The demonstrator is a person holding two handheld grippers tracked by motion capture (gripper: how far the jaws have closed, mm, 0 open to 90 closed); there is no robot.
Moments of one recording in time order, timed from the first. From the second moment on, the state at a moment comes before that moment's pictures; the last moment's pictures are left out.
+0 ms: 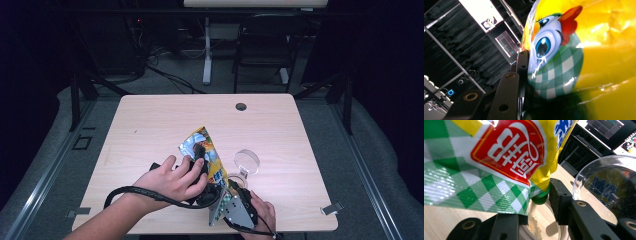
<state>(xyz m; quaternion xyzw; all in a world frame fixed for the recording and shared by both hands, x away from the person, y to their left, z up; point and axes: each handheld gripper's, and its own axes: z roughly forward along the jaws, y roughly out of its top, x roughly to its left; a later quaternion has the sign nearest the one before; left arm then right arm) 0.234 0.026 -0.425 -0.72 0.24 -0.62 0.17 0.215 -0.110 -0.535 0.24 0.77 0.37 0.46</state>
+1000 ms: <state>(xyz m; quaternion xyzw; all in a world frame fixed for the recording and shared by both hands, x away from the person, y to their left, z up) 0.234 0.023 -0.423 -0.72 0.25 -0.62 0.18 0.213 -0.111 -0.534 0.25 0.77 0.37 0.46</state>
